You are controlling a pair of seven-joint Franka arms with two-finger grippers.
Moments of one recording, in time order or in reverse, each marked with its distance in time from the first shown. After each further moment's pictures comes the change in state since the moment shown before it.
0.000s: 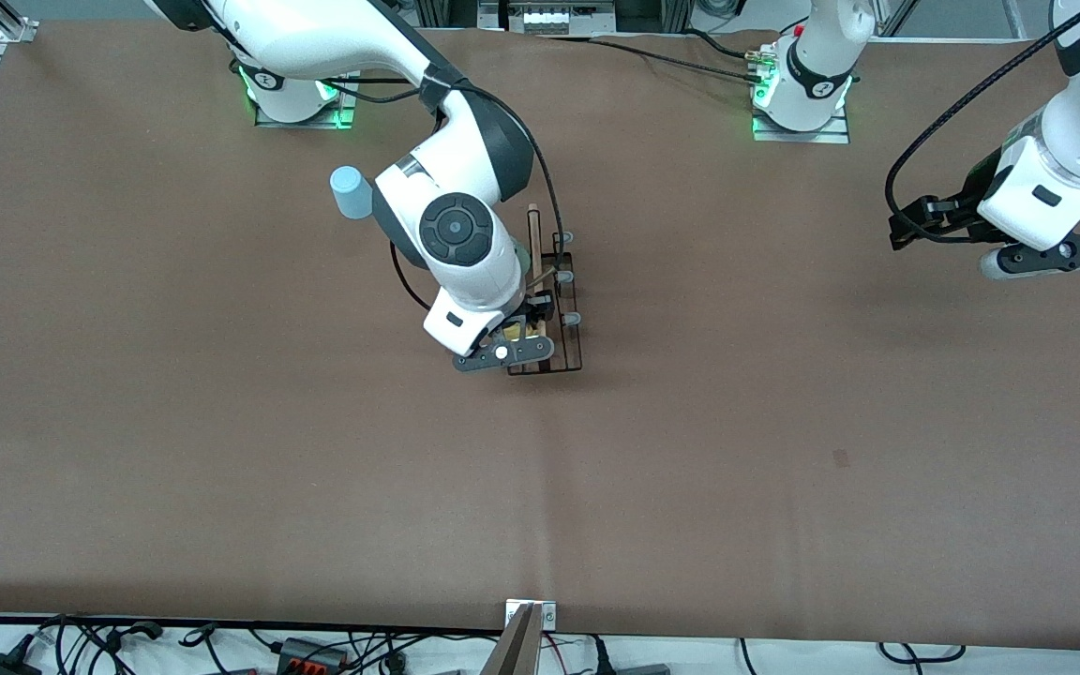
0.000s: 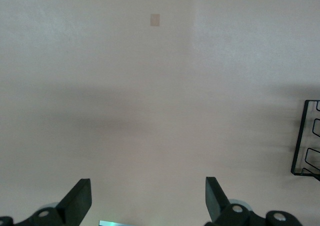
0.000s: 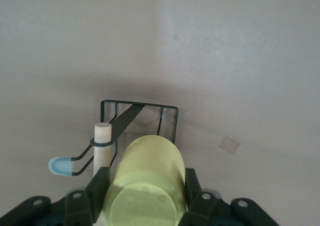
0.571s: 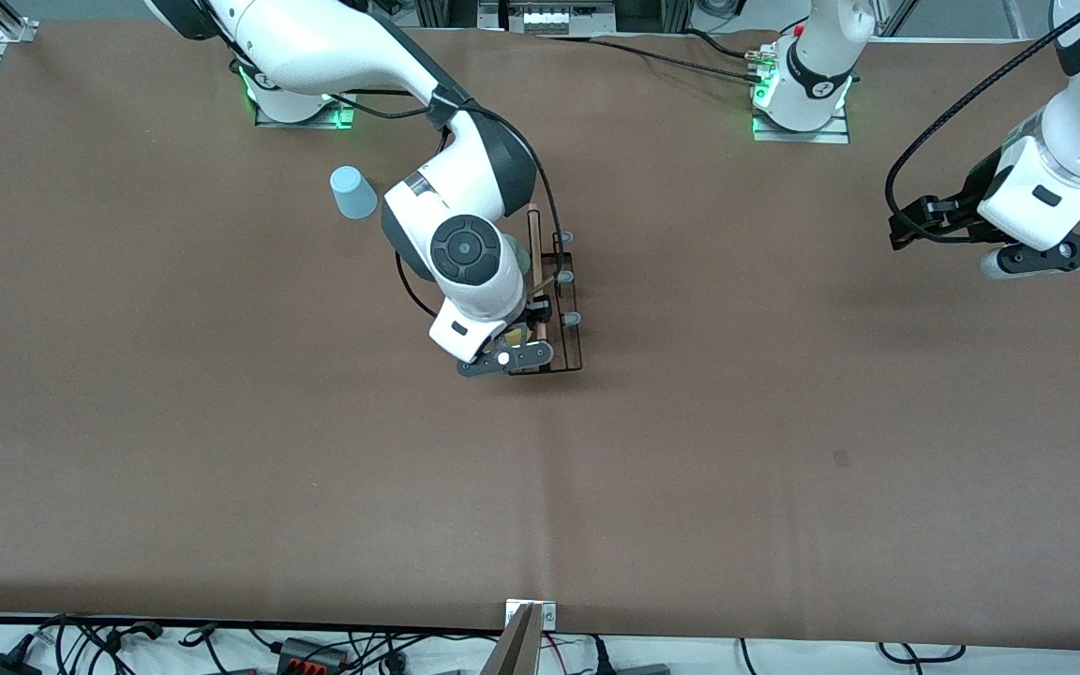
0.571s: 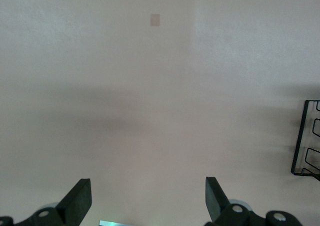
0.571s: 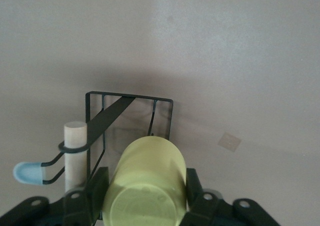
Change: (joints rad) left arm 0.000 0.000 0.000 0.000 0.000 0.000 0.000; right arm 0.001 0.033 -0.001 -0.018 0.000 0.001 -0.009
